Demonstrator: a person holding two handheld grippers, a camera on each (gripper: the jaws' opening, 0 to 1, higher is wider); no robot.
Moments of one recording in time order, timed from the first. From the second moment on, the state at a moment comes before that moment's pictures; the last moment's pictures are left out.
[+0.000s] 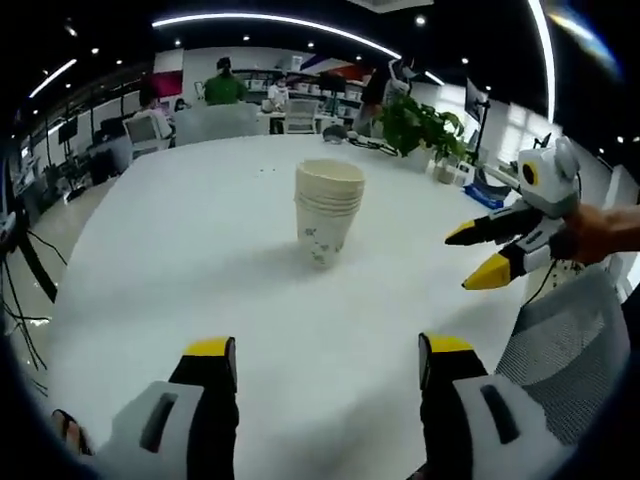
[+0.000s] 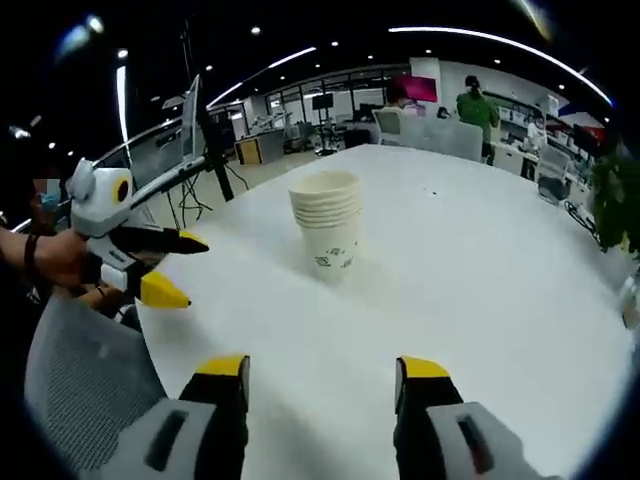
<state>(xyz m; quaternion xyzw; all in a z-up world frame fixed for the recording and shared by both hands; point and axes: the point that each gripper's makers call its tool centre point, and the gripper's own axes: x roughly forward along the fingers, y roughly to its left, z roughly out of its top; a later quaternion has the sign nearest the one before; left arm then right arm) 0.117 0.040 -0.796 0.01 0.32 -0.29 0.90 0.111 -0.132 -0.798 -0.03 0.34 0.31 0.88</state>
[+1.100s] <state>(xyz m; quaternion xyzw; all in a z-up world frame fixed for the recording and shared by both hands) 0.110 0.039 -0.789 0.01 0.30 -0.29 0.91 0.089 -0.149 -0.799 0.04 0.31 0.24 0.92</state>
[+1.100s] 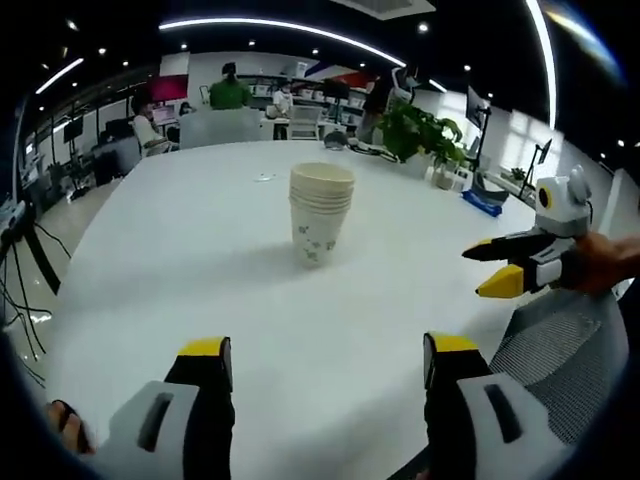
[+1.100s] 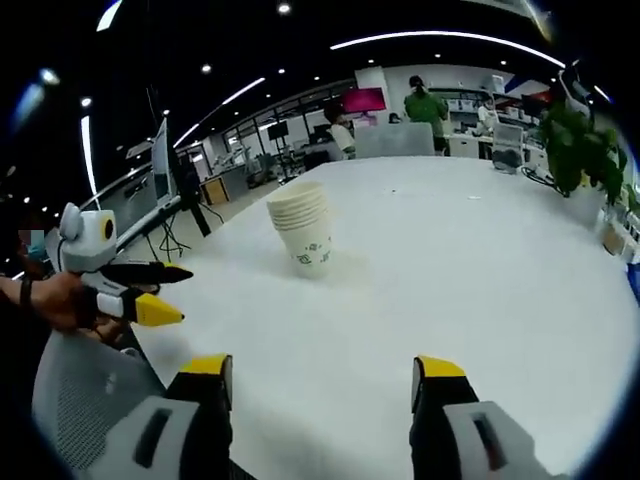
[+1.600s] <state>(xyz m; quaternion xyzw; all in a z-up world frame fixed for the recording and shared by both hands) 0.111 0.039 -0.787 0.00 0.29 -0.29 0.91 0.089 -0.146 -0.801 0.04 0.31 0.25 0.91</state>
